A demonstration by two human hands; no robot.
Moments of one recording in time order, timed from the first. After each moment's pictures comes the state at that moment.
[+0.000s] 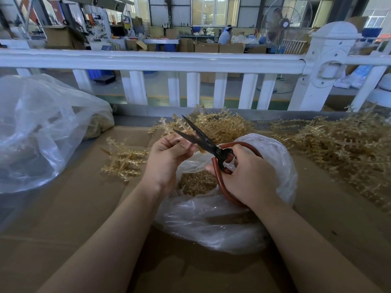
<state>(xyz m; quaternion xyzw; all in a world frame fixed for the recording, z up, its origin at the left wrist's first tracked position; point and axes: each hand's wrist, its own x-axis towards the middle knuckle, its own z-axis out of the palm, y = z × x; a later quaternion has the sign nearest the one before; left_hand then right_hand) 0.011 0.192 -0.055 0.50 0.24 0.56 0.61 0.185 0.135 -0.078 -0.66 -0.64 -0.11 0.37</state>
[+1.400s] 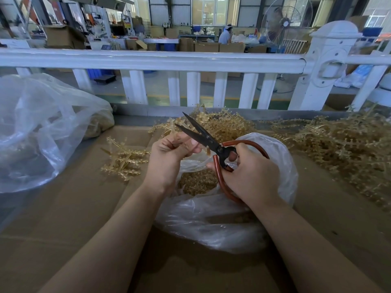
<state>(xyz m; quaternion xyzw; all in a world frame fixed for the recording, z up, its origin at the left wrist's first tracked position) 0.013 0.190 -0.058 0.56 0.26 0.57 0.54 0.184 0.131 -0.076 -0.68 -0.62 -0.16 0.37</state>
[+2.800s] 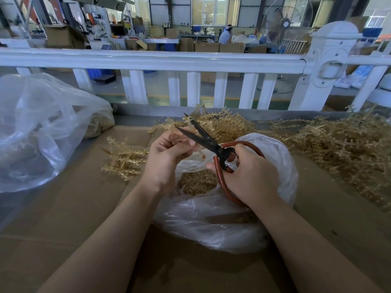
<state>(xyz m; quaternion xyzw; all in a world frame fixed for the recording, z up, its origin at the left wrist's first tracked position) 0.008 0.193 -0.054 0.55 0.21 0.56 0.58 0.187 0.132 -0.076 -0.67 -0.63 -0.12 0.38</state>
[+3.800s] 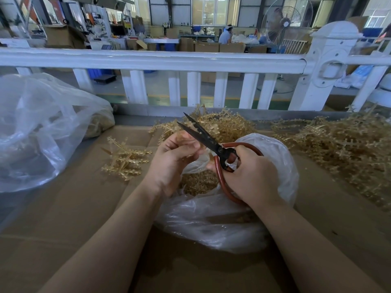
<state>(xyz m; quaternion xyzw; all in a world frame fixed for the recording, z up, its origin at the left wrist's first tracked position) 0.012 0.189 -0.053 0.53 0.18 0.51 0.66 0.185 0.131 -0.076 -0.67 -0.63 -0.13 0.38</state>
